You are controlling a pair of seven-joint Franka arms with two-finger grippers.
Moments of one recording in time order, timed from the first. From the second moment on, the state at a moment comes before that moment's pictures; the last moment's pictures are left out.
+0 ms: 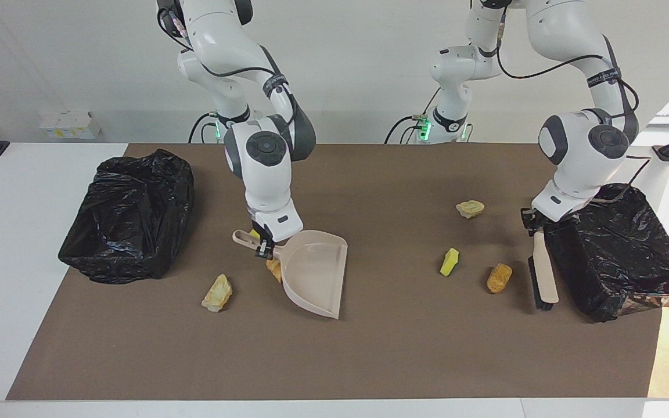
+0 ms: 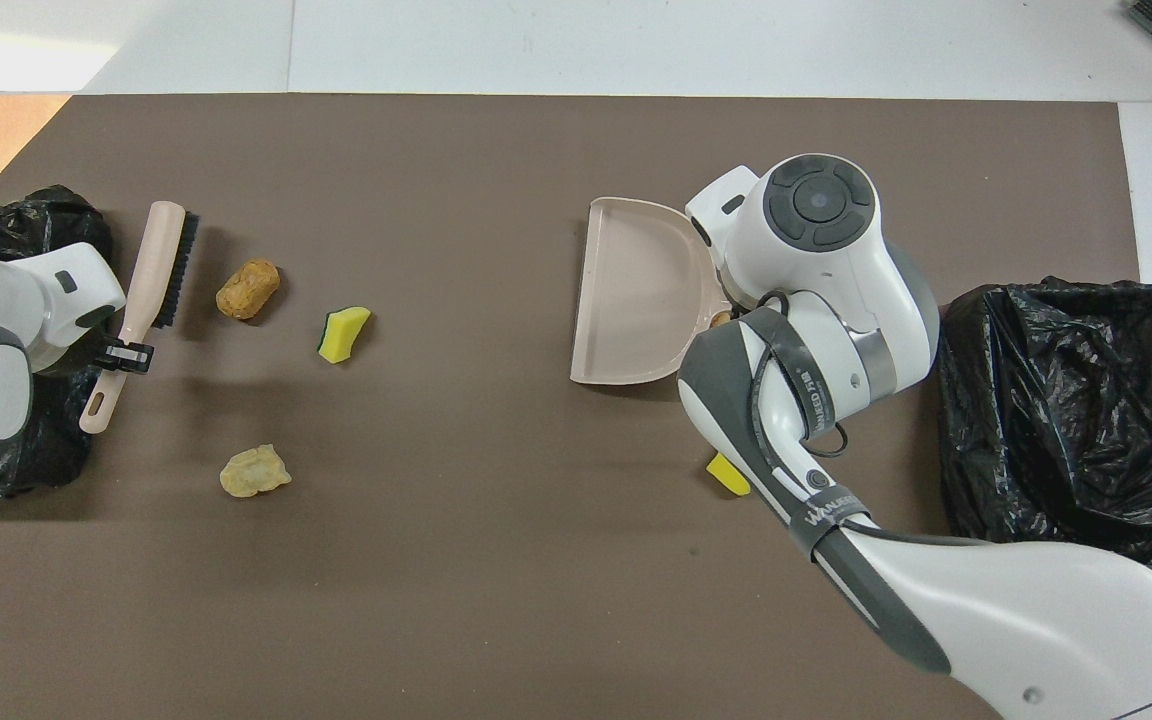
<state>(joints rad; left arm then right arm) 0.07 0.17 -0.03 -2.02 0.11 2.17 0.24 0.29 0.43 0.05 -1.60 -0.18 2.04 -1.05</state>
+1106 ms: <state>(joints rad) -0.40 0.05 -0.06 -2.21 0.03 2.16 -0.39 0.35 0.50 0.07 -1.49 -0.30 1.97 -1.16</state>
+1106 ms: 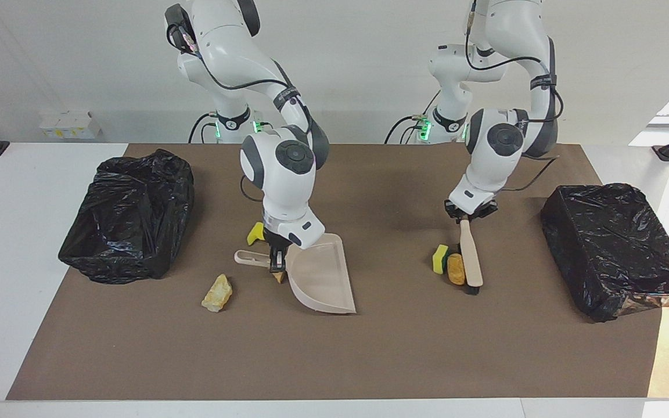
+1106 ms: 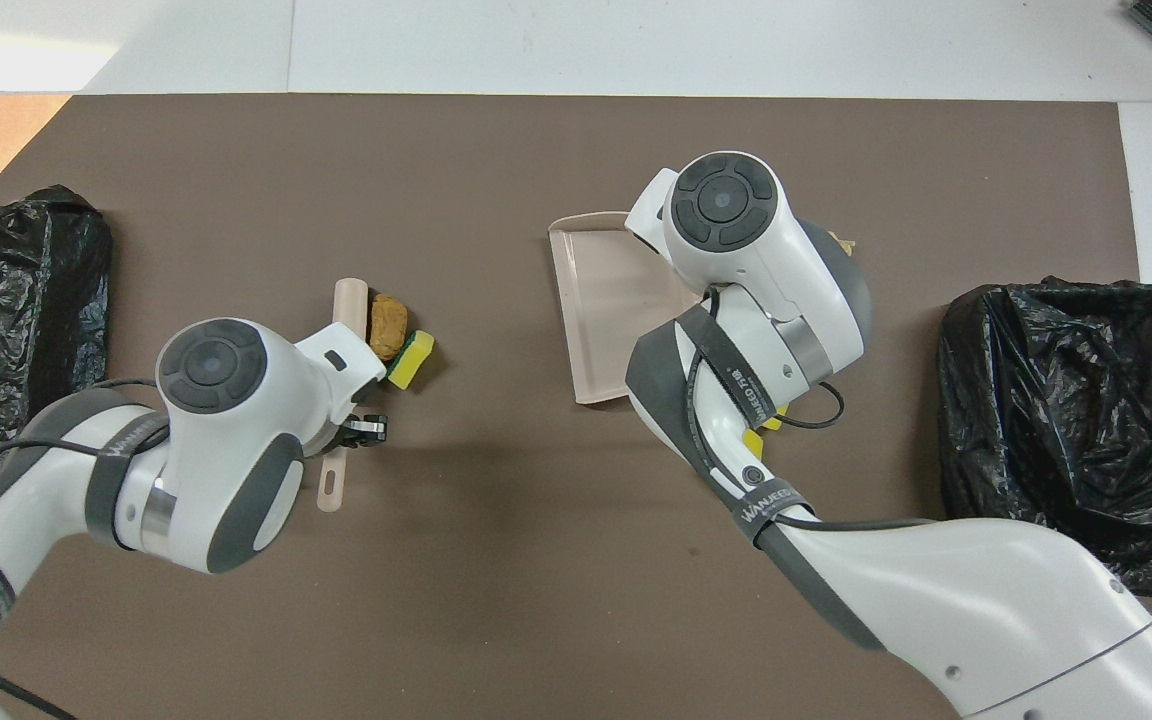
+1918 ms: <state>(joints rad) -0.31 -0.12 -0.02 -2.17 0.02 1.82 -0.85 0.33 0.49 0.07 -1.56 -0.18 1.95 -1.14</state>
